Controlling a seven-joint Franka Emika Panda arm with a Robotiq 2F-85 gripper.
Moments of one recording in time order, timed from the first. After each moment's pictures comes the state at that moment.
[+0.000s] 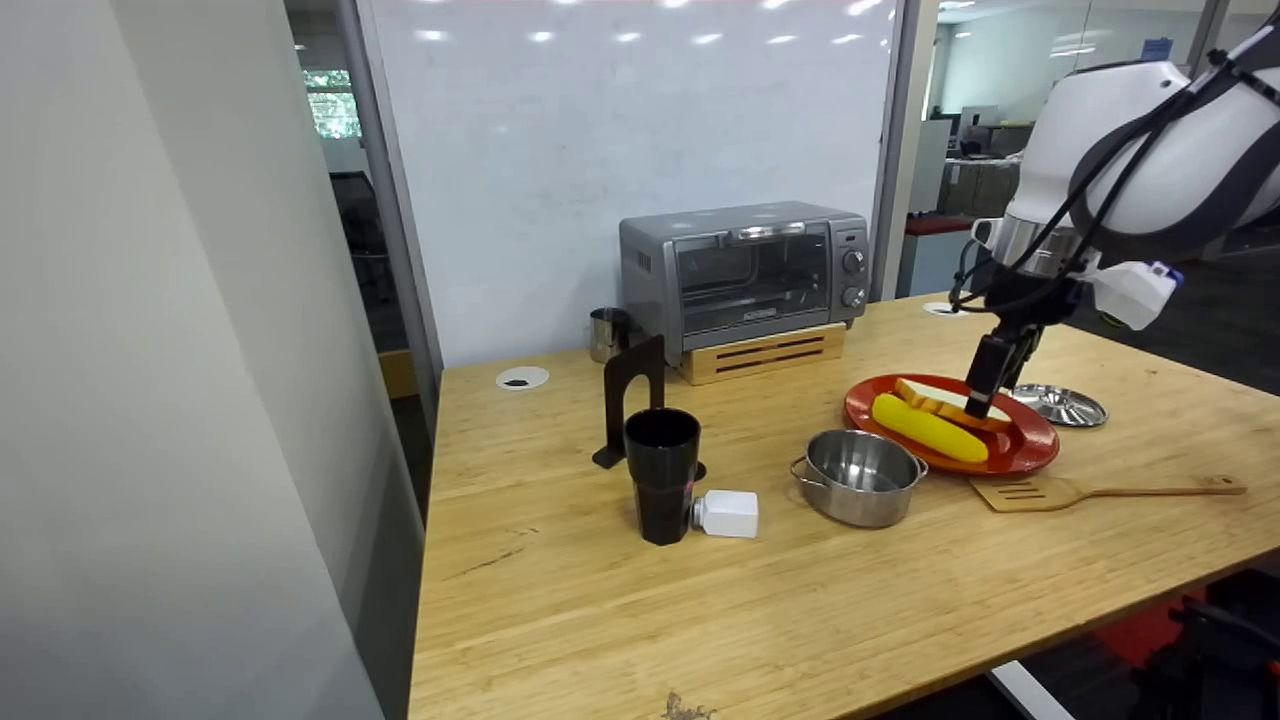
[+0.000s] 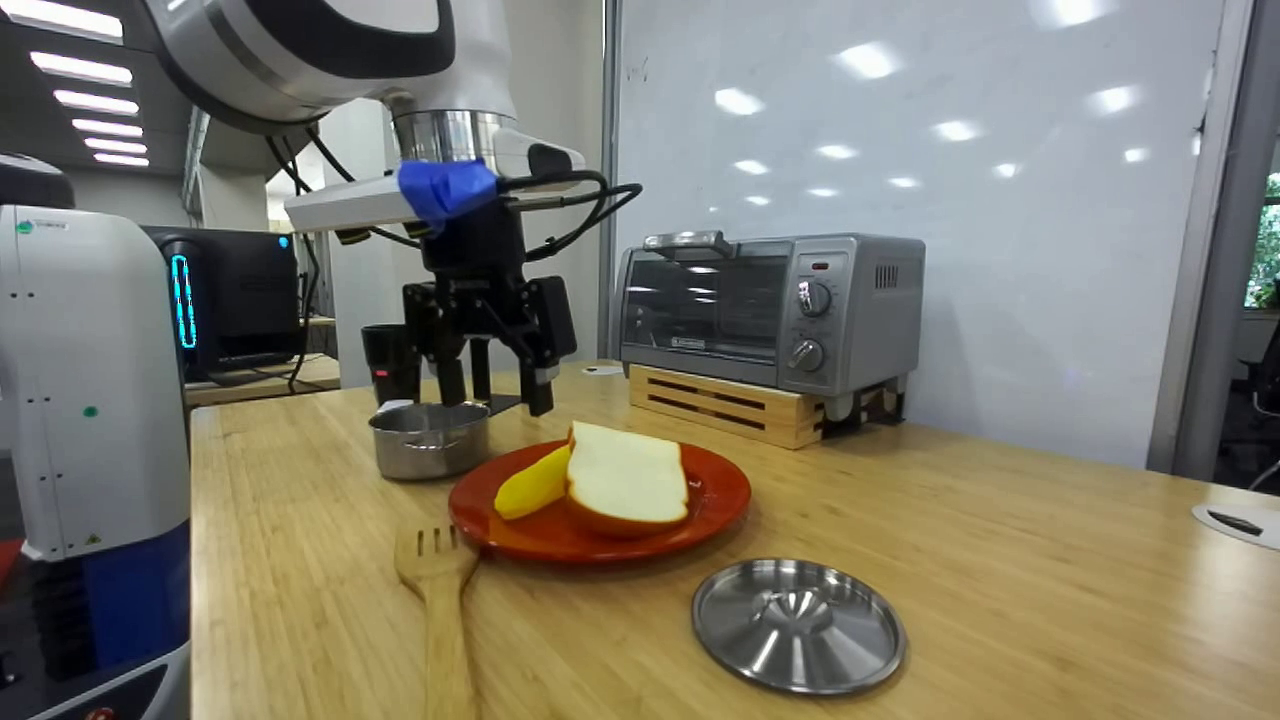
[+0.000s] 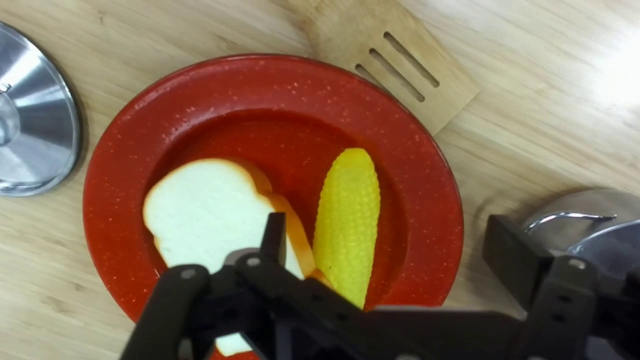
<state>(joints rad) -0.12 -0.16 -0.19 -2.67 -0.10 2.63 -0.21</state>
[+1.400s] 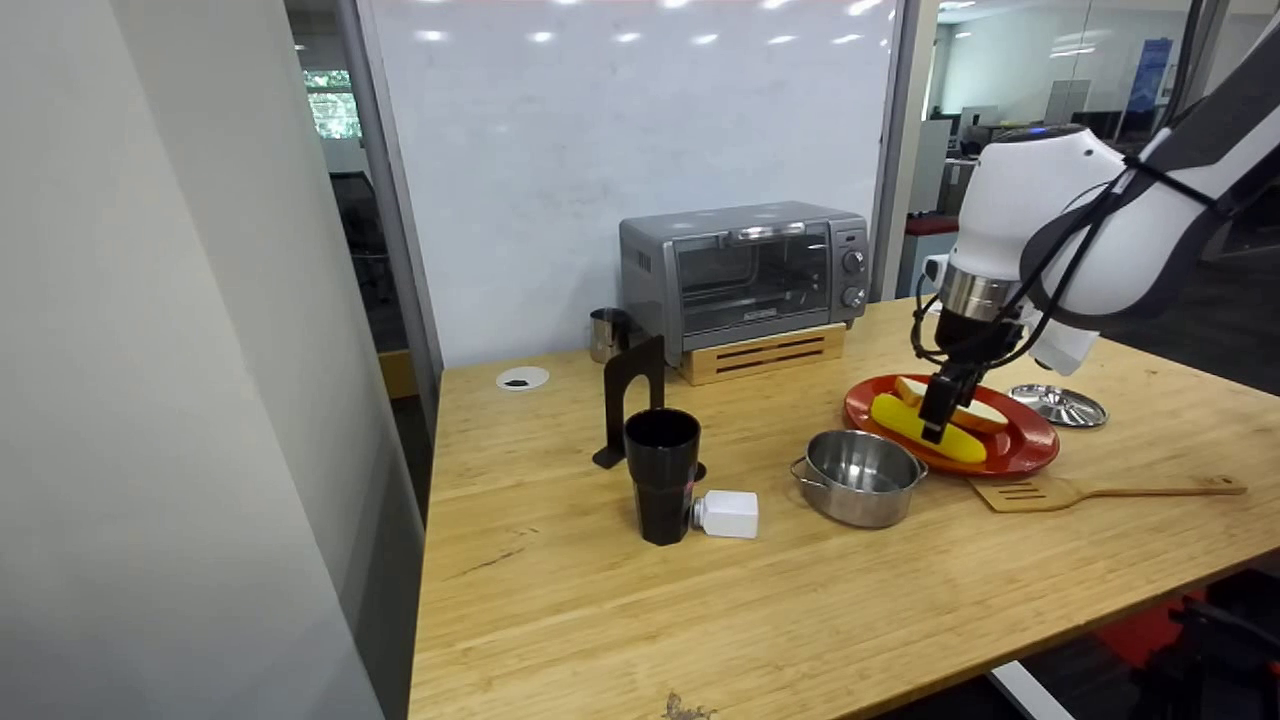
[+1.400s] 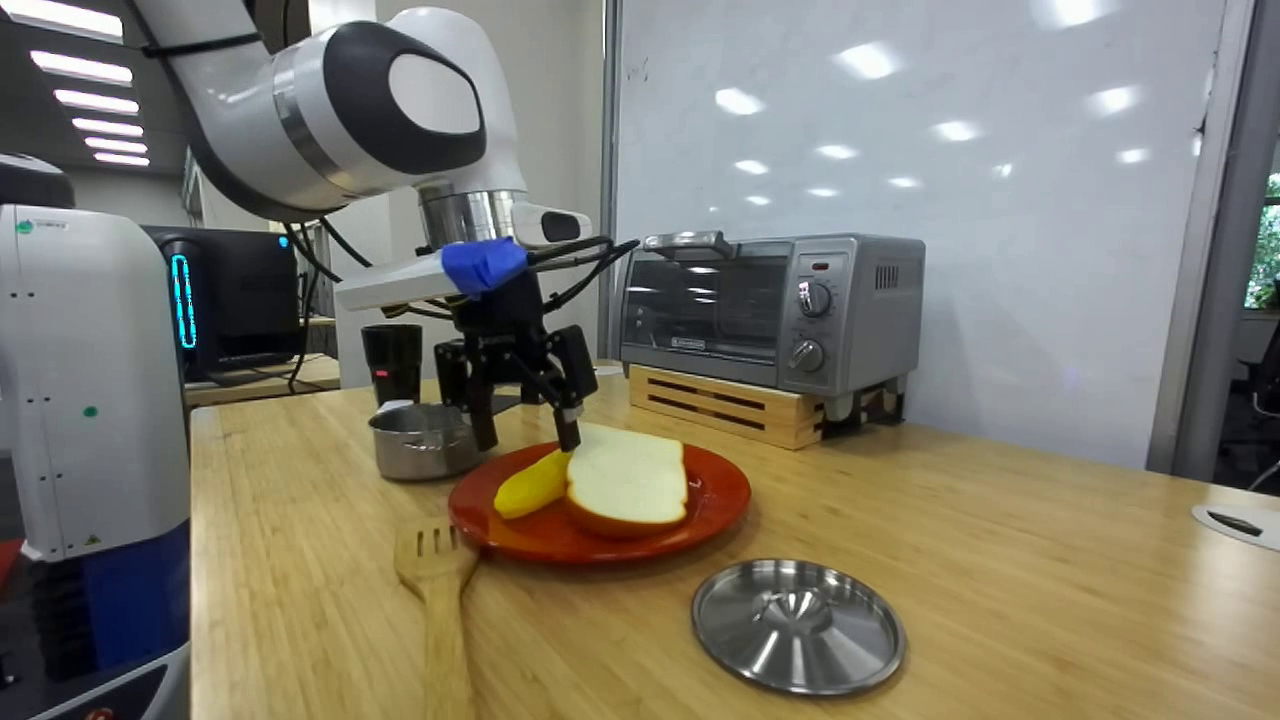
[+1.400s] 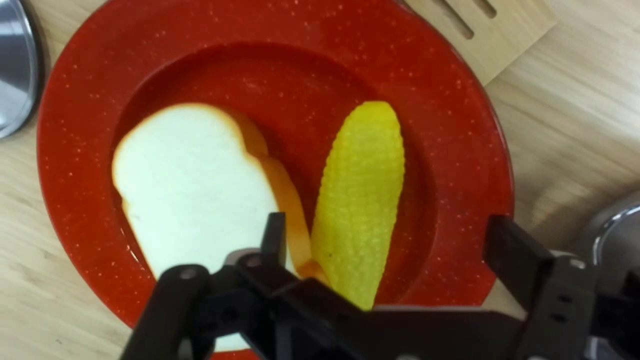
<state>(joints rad) -0.09 0.05 -0.17 -2.58 -0.29 2.77 -0.02</state>
